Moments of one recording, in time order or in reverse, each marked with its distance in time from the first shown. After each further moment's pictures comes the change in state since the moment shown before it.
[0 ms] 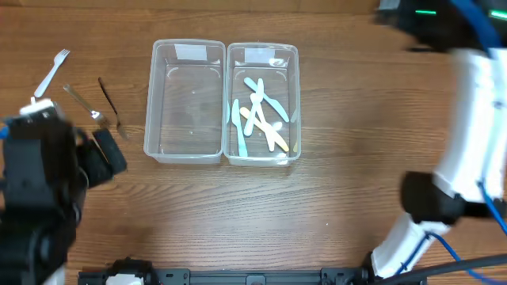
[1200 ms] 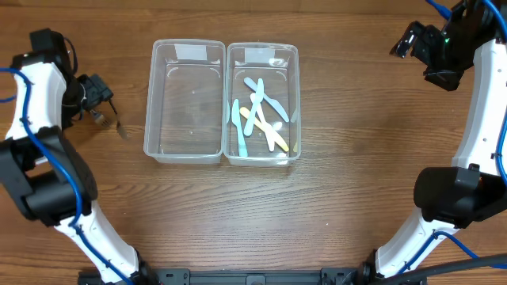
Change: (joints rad) left arm 0.401 1.057 0.105 0.431 0.267 0.025; right arm -0.125 0.030 -0.351 0.015 -0.136 -0.050
